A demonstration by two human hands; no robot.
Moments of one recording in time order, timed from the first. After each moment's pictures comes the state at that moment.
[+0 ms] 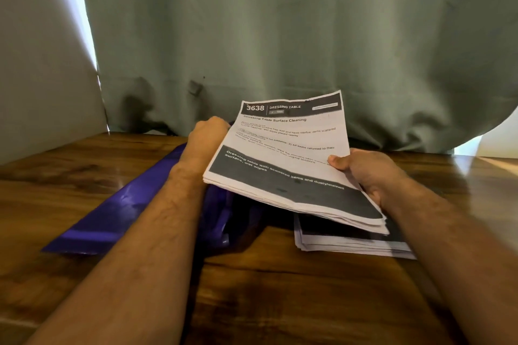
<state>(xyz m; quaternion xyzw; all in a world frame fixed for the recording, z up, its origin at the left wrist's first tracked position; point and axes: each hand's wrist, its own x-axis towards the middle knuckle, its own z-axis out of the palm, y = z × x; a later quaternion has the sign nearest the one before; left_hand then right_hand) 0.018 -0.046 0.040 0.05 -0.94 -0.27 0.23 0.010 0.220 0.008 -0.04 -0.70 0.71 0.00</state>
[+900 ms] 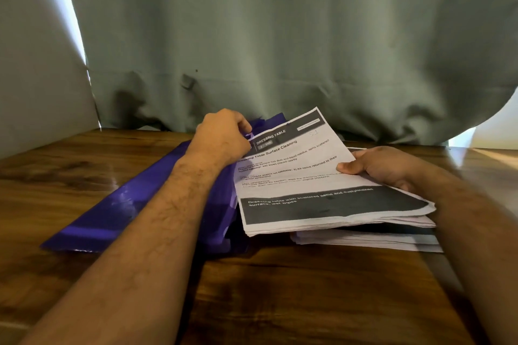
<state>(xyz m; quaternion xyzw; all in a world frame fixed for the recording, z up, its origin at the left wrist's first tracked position) 0.031 -0.013 0.037 0.00 -0.93 -0.29 0.25 0.021 0.257 0.019 0.00 -0.85 0.52 -0.06</state>
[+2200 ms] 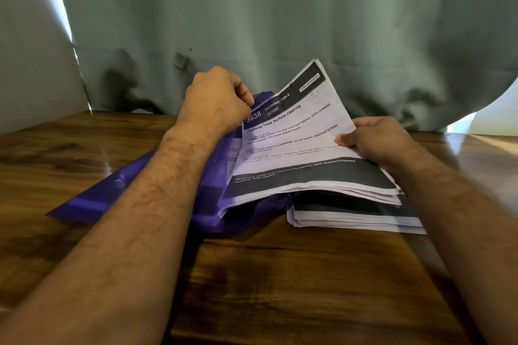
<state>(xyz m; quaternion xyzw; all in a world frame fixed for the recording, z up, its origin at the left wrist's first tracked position) 0.048 -0.008 0.056 0.01 -0.90 -0.30 0.32 0.022 0.240 0.015 0.00 -0.81 0.58 0.12</state>
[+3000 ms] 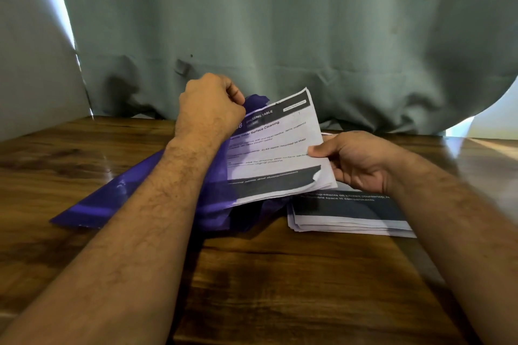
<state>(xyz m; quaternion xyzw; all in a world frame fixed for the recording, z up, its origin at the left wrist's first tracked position) 0.040 -0.011 0.050 0.05 -0.87 -0.32 0.37 0.039 0.212 0.015 0.04 -0.66 0.73 -0.15</state>
